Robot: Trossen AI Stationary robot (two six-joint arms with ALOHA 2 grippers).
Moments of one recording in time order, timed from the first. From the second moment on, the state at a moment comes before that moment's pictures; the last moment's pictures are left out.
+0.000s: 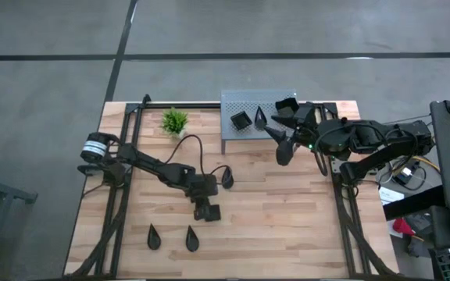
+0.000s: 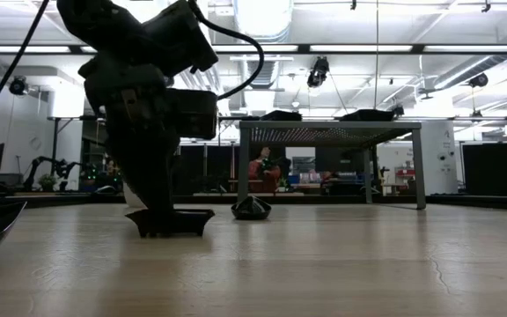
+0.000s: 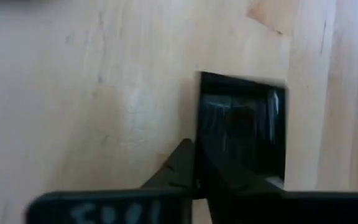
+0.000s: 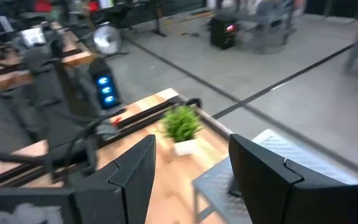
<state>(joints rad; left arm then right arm) -0.15 1.72 0.88 -0.17 0.26 -0.47 0.21 1.21 1.46 -0.59 0.71 0.38</state>
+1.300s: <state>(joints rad) 0.10 1.54 1.01 -0.17 0.24 -0.98 0.23 1.21 1.45 -0.84 0.49 0.54</state>
